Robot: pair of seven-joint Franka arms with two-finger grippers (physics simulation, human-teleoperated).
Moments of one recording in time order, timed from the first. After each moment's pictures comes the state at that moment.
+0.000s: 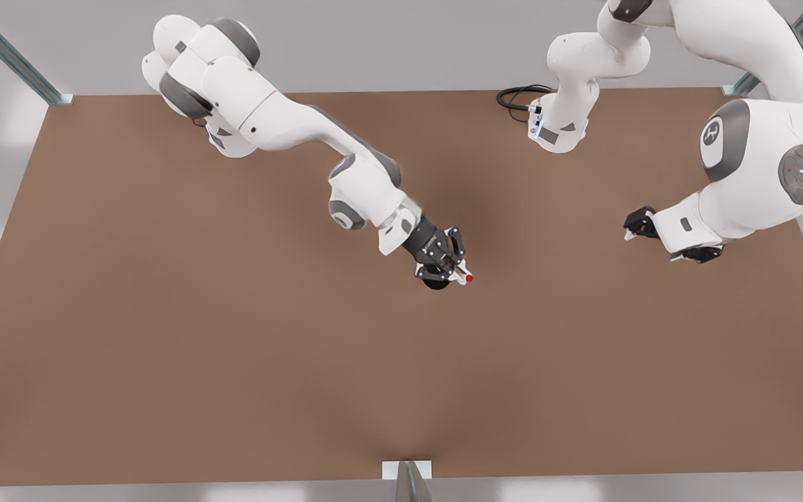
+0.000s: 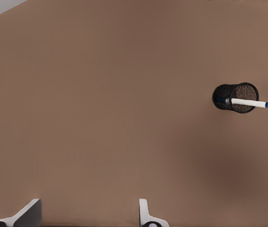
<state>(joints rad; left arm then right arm) -0.02 0.23 -0.07 -1.35 -0.01 1.43 0.36 0.48 0.71 0.38 -1.49 -0.40 3.24 0.22</state>
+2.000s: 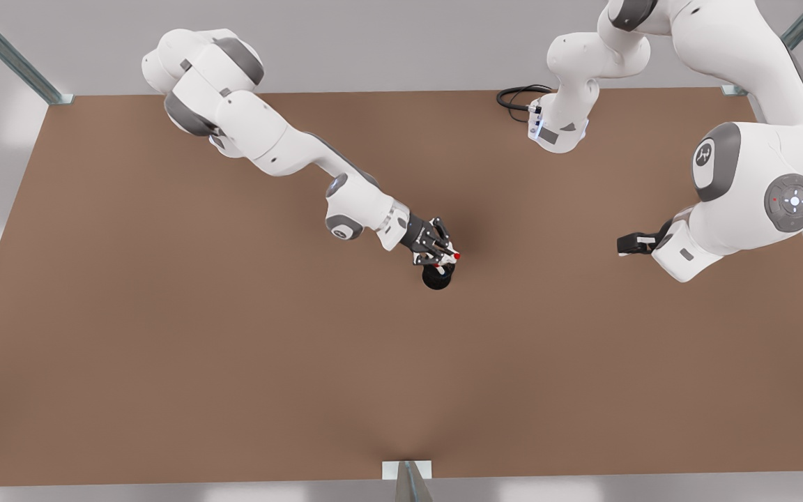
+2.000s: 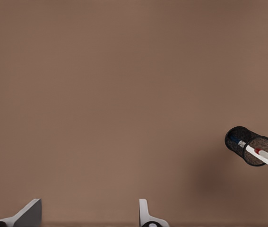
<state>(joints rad) -0.02 0.27 -0.06 -1.35 -0.01 1.42 -0.05 0.45 0.82 0.39 -1.72 -0.70 3.52 0.27</state>
